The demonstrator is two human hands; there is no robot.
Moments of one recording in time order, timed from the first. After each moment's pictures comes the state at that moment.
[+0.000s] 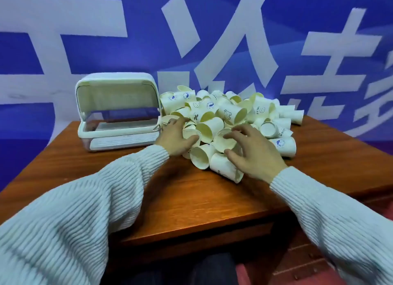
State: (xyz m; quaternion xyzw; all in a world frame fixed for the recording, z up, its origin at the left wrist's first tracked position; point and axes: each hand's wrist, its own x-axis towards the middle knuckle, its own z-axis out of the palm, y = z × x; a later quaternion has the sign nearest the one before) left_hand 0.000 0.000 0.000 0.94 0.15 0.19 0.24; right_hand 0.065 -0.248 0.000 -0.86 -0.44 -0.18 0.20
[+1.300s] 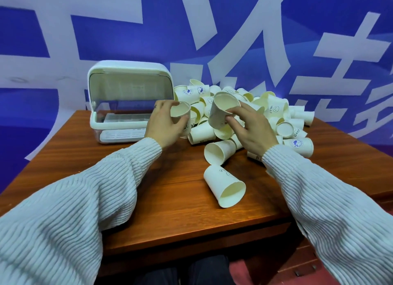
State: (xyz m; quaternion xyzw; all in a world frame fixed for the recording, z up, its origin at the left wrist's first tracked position) left_hand -0.041 0.064 0.003 0.87 0.15 0.37 0.30; right_hand 0.078 -0.165 0.016 -0.79 -0.45 -0.24 0.33
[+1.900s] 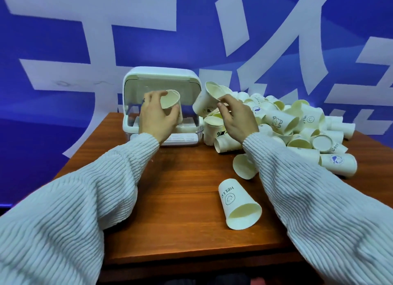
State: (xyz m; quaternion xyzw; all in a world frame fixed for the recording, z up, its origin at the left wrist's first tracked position) left_hand -0.077 0.127 0.024 0.80 0.24 0.47 0.28; right_hand 0.075 -0.042 0.034 -0.80 -0.43 -0.19 0.37
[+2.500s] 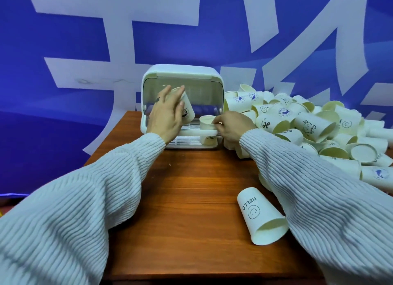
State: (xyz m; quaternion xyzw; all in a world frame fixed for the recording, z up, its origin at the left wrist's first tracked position) left_hand -0.072 0.186 0.009 0.86 0.21 0.42 0.20; right_hand 0.085 0.035 0.024 -0.86 -0.49 -0.10 0.07
